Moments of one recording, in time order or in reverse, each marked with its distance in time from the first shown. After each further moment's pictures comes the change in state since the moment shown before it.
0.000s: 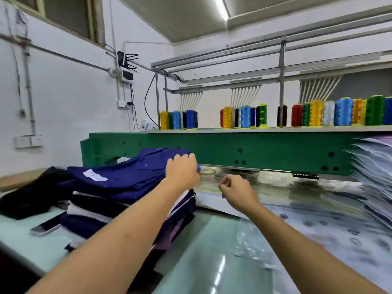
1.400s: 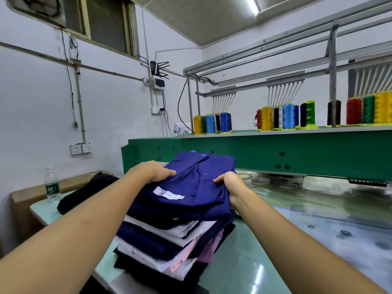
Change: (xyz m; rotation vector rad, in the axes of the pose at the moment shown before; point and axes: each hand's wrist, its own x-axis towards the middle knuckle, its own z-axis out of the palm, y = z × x) left_hand 0.001 -0.185 -0.055 -0.027 -0.409 -0.565; right_hand 0.048 -0.118 0.083 1.302 -0.241 0.520
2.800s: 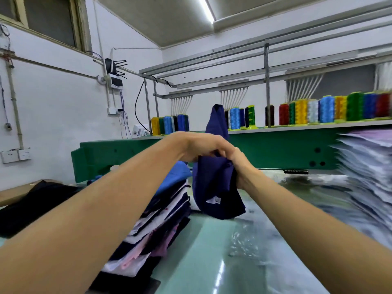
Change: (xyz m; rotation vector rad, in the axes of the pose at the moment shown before) left_hand -0.156 0.205 -0.032 -0.536 -0.625 0.829; right_hand -0.049 -0.099 -0.110 -0.068 0.018 -0.274
